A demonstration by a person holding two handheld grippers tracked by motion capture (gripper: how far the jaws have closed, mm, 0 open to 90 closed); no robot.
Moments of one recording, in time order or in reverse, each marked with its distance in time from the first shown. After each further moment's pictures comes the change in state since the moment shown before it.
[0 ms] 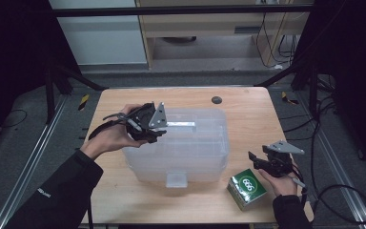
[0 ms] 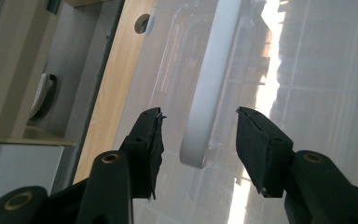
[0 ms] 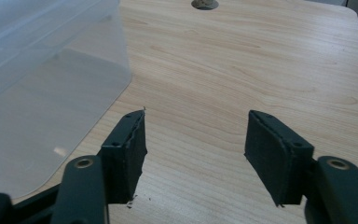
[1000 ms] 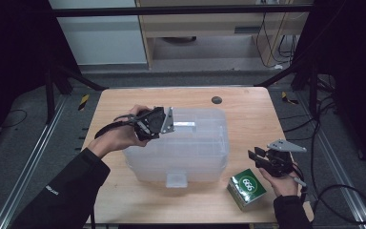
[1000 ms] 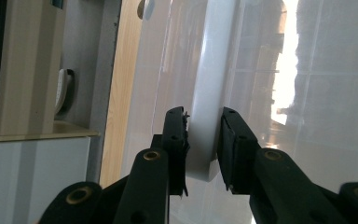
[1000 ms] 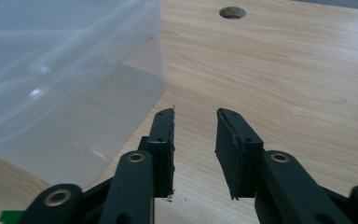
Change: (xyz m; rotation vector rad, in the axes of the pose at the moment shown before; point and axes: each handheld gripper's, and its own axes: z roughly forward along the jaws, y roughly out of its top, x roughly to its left) left arm -0.006 0.013 0.010 0.112 0.053 0.133; right arm 0.010 0.014 -0.015 0.004 0.094 0.011
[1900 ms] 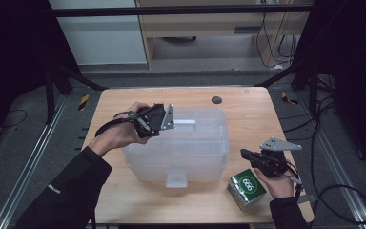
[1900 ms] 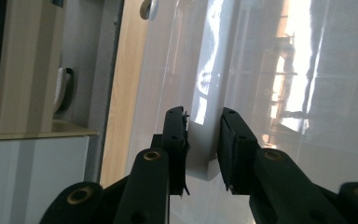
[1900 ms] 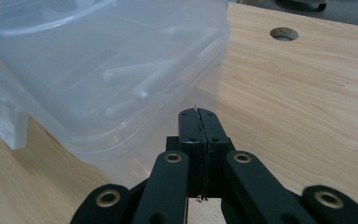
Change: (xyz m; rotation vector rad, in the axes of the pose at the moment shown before) left arm 0.009 0.001 -0.002 -0.004 0.000 -0.023; right arm 0.029 0.022 -0.011 -0.013 0.147 -0.060
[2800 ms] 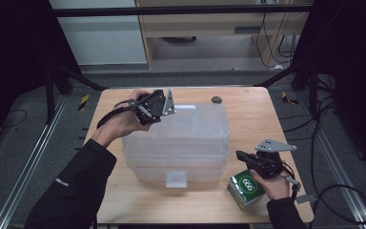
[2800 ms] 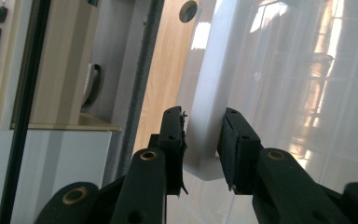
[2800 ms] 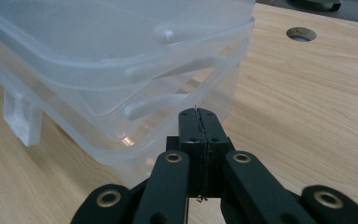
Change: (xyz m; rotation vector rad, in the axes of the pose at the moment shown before) left arm 0.028 0.005 0.003 0.000 0.105 -0.039; right arm 0.008 0.000 0.006 0.005 0.033 -0.017
